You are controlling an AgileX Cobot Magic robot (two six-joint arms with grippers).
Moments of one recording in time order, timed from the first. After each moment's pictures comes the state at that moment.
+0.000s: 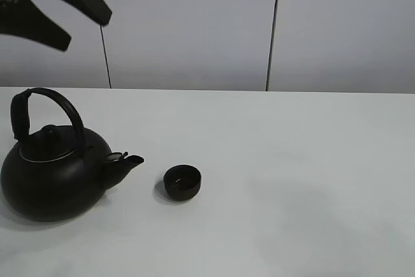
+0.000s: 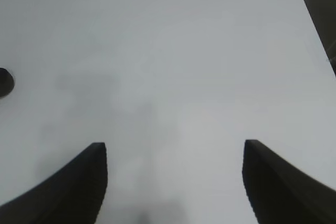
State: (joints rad) left arm -0.21 1.52 -1.17 -0.77 0.82 0.47; right arm -0.02 0.03 -0.47 -0.01 1.08 0.03
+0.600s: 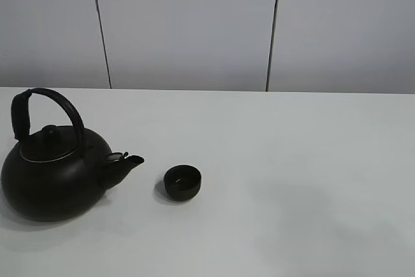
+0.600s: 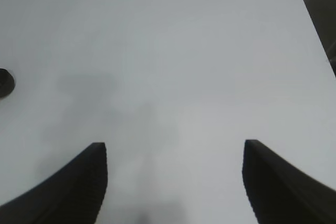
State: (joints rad) left arm -0.21 0.90 -0.92 -0.80 0.47 0.86; right arm -0.02 0.03 -0.47 -0.01 1.08 0.03
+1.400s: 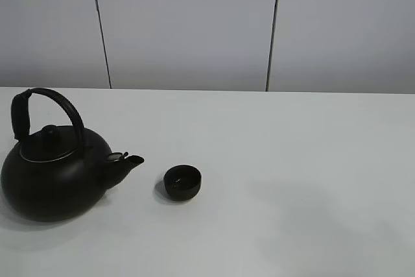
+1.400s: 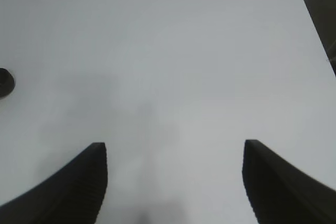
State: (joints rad) left arm -0.21 0.91 -0.38 -0.41 -0.09 0.51; right arm -0.02 0.03 -0.47 -0.01 1.08 0.03
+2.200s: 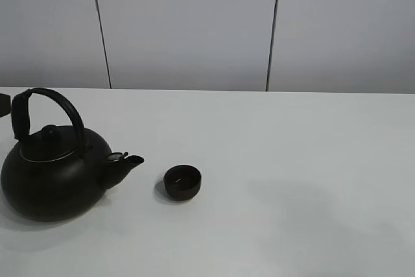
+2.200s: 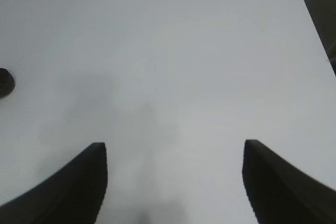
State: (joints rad) left arm 0.03 1.47 -0.26 0.51 -0.81 -0.31; right arm -0.02 0.03 -0.47 -0.01 1.08 0.03
